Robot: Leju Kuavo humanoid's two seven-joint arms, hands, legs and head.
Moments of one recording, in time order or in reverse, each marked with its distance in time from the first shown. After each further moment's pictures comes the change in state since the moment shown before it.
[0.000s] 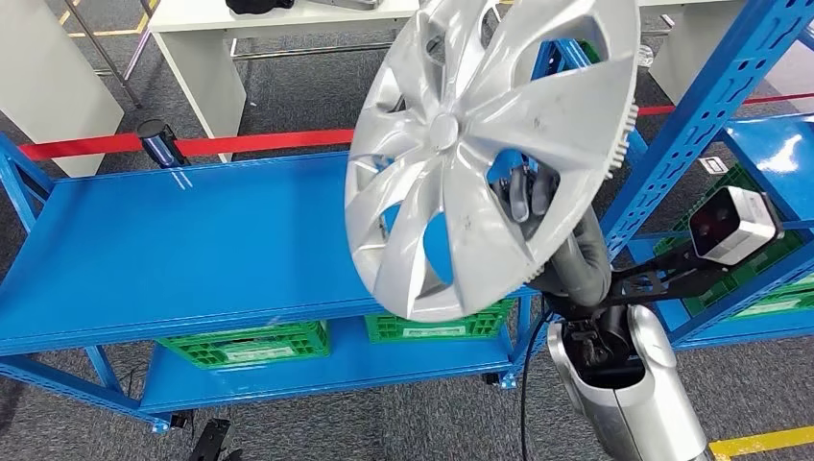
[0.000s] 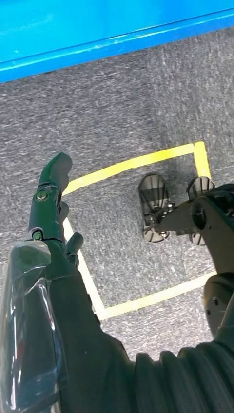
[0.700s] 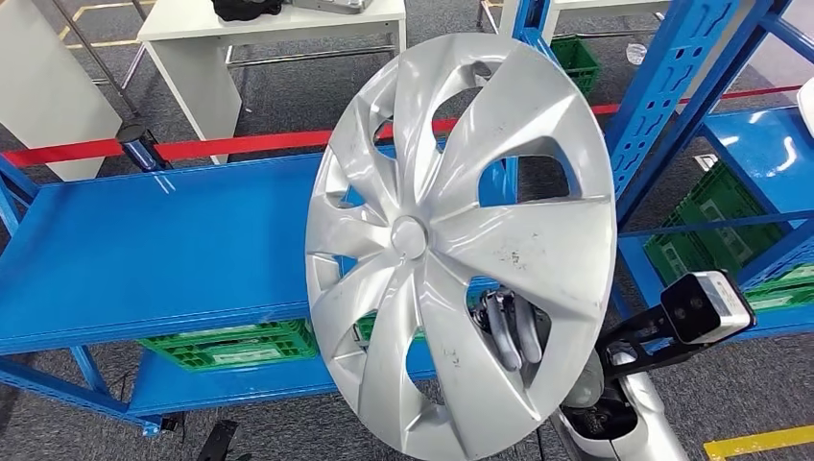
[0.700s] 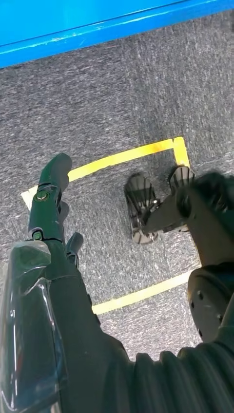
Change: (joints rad) left arm -0.003 -0.002 -0.018 0.003 0.010 -0.007 0.032; right arm 0.162 -0.014 0.040 -0.049 -0.064 0.356 0.059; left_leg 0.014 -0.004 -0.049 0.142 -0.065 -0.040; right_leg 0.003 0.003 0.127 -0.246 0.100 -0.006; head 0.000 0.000
